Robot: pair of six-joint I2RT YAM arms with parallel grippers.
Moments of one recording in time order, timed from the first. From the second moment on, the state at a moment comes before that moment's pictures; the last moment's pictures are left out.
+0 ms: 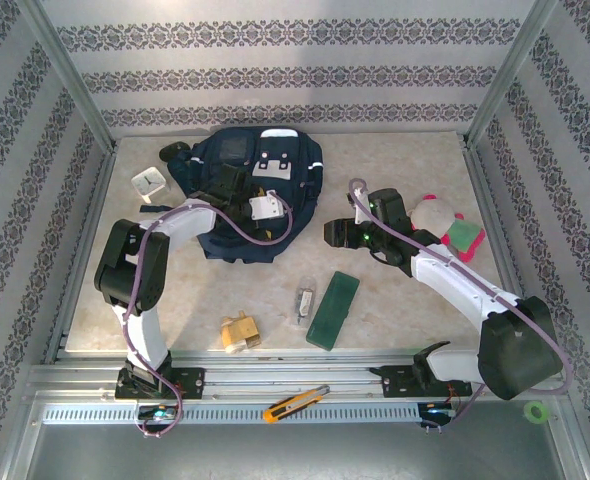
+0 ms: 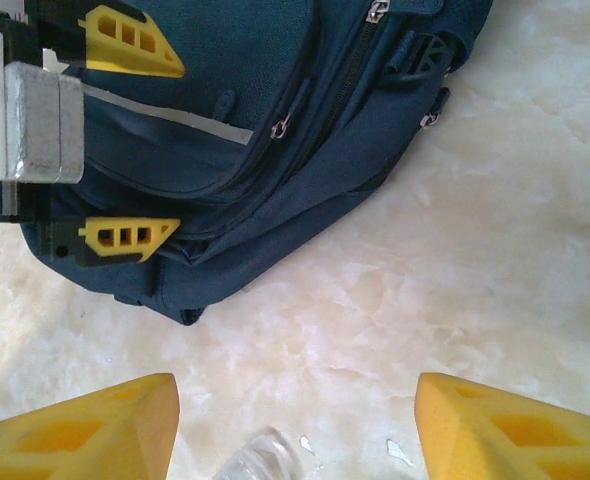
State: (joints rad) left arm -0.33 1.87 1.25 -0.27 0.30 1.00; right arm 0.40 1.30 0.83 -0.23 -0.31 0.34
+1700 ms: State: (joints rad) left arm -0.30 1.43 1.06 -0.40 0.61 0.91; right arm 0.23 2.05 1.66 -0.87 -0.82 -0.91
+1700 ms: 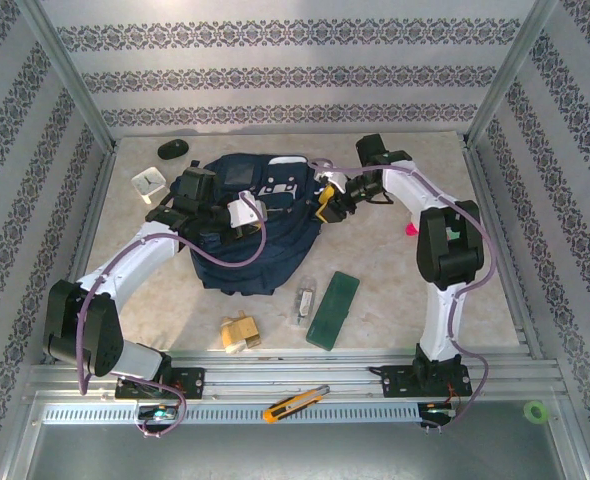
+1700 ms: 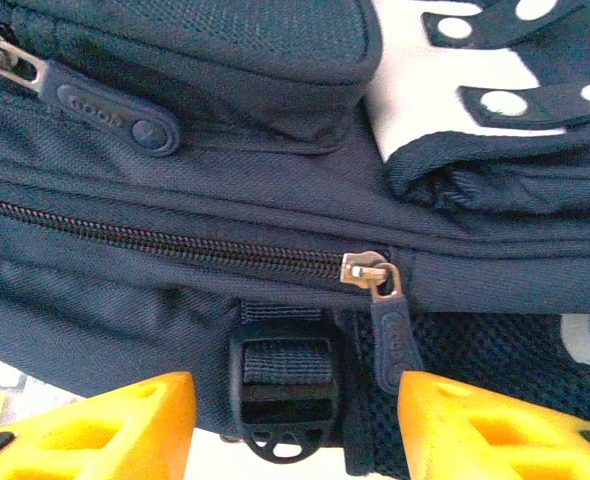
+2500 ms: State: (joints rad) left arm -0.30 1.42 1.05 -0.40 0.61 0.92; right arm 0.28 1.93 1.59 -1.11 -0.82 -1.11
